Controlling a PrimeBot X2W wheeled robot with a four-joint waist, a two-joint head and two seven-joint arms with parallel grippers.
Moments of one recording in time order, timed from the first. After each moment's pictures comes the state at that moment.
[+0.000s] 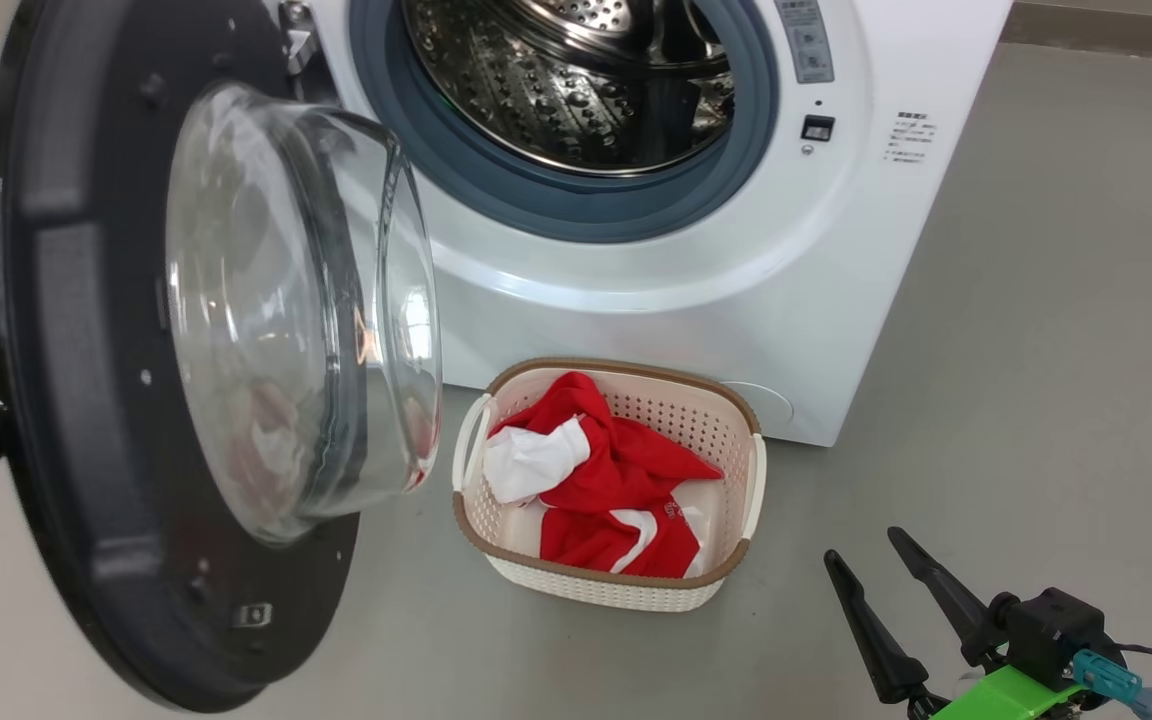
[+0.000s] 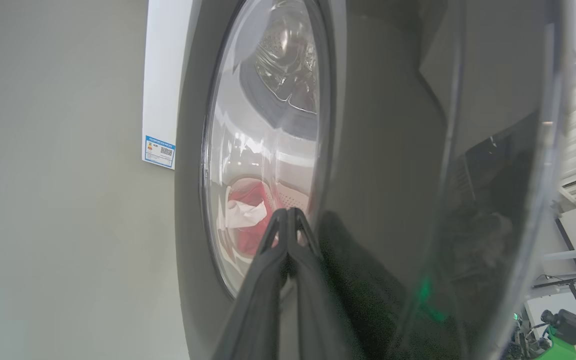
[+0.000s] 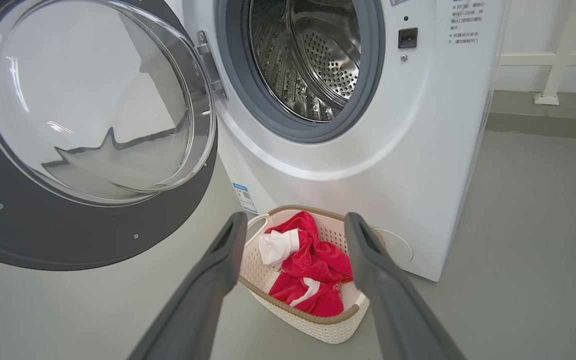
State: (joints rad) left arm -0.51 0.58 0.06 0.25 -1.23 -0.12 0.82; right arm -0.01 -0.22 0.28 0.24 0.48 0.12 -0.26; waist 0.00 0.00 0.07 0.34
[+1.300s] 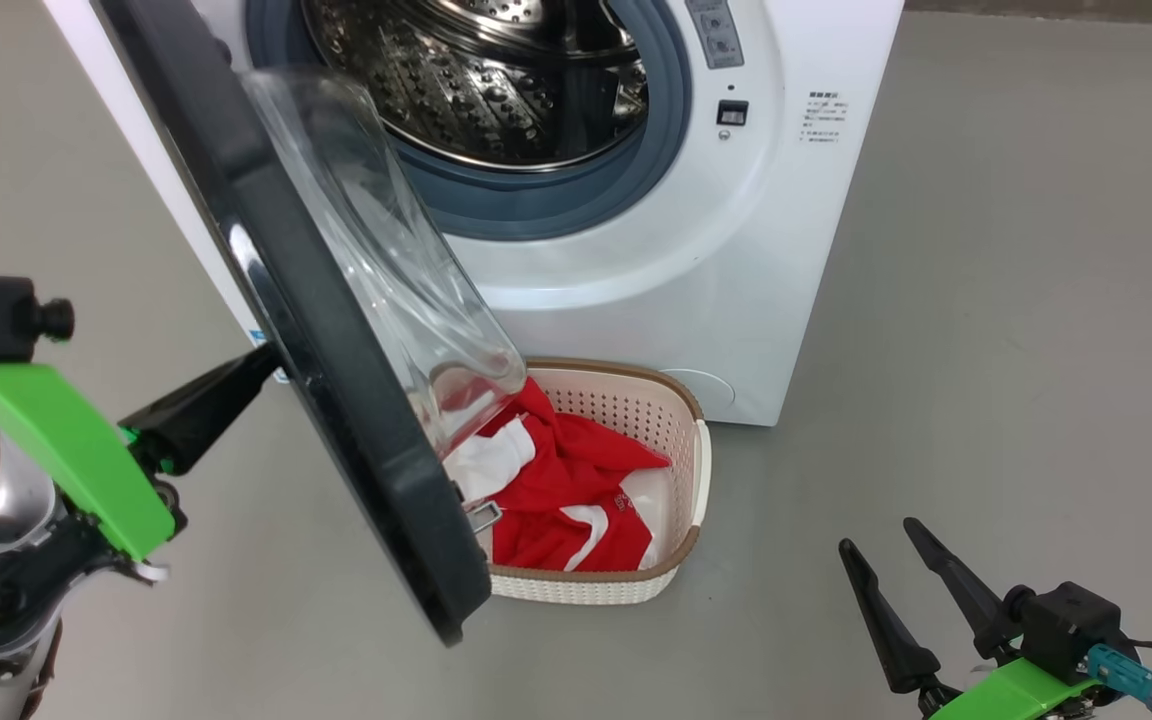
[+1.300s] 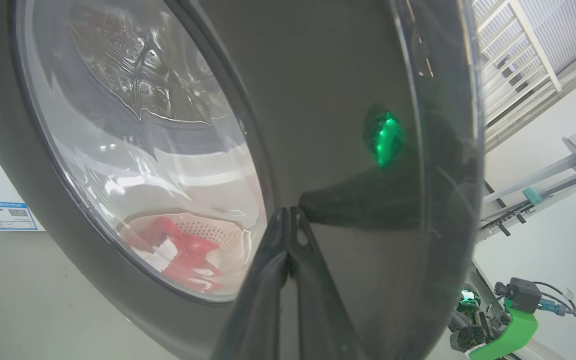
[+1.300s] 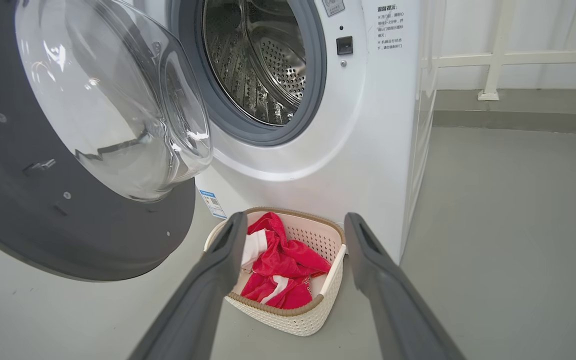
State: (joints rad) left arm -0.53 0.55 -0.26 0.10 -1.29 -0.12 0.49; right arm 0.00 -0.21 0.24 0.24 0.47 0.12 -0.26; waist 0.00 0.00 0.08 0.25
